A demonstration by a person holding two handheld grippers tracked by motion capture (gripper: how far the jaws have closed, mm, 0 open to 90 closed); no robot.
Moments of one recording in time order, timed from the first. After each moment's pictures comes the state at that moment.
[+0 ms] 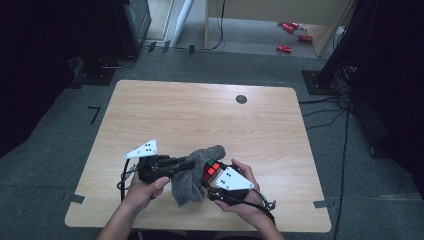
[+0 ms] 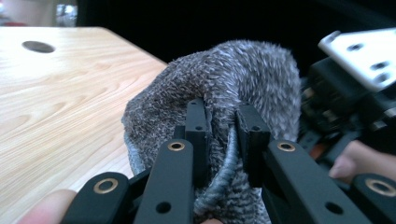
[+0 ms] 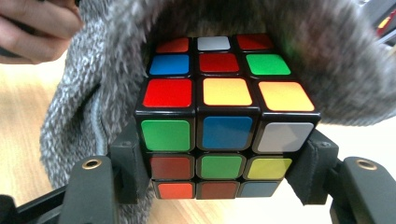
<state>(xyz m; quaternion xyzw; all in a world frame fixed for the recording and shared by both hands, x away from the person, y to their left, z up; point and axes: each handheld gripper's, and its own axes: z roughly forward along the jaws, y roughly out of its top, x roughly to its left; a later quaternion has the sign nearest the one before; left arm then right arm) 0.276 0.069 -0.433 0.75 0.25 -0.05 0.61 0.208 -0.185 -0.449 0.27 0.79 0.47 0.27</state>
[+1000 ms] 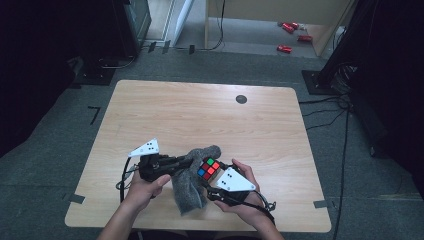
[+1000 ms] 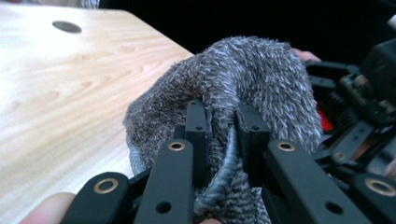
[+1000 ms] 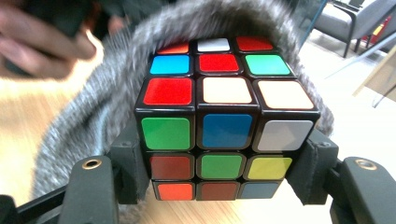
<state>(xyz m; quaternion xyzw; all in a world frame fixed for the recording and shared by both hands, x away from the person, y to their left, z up) 0.283 0.070 -0.443 0.75 0.29 -0.06 0.59 0.206 -0.186 -0.444 0.27 0.78 0.49 0.27</state>
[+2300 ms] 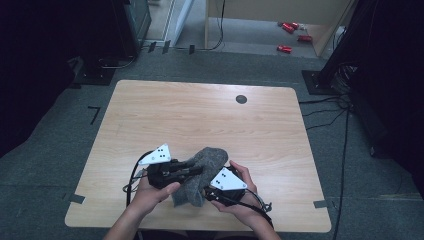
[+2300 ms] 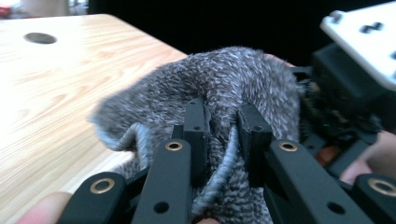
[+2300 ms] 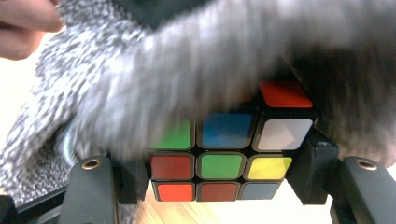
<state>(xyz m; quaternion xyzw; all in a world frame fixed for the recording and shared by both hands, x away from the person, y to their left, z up) 0.266 0.051 -0.430 0.77 0.26 -0.02 0.58 0.210 -0.177 -0.458 0.29 0.80 0.44 0.27</state>
